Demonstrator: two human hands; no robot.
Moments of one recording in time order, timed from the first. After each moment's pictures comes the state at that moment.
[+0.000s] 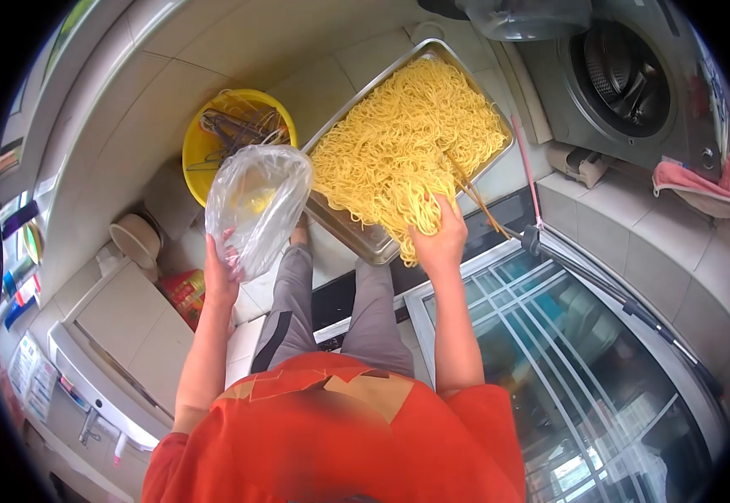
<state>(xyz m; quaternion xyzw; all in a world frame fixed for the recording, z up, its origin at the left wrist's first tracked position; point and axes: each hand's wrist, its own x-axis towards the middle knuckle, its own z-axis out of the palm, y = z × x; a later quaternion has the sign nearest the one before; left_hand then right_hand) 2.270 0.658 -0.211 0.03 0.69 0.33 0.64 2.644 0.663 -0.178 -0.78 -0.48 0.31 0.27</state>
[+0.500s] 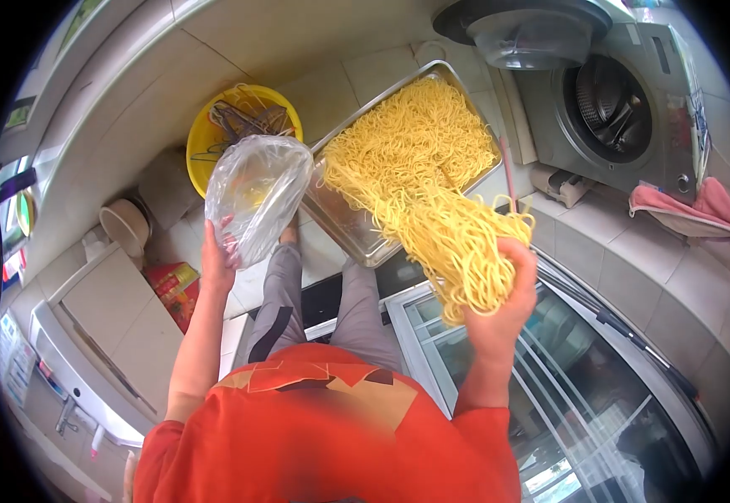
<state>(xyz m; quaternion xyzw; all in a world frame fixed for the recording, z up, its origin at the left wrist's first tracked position) 2.250 0.661 -0.209 0.02 0.67 0.37 0.65 2.629 0.667 0.004 -0.75 -0.53 0.25 0.31</state>
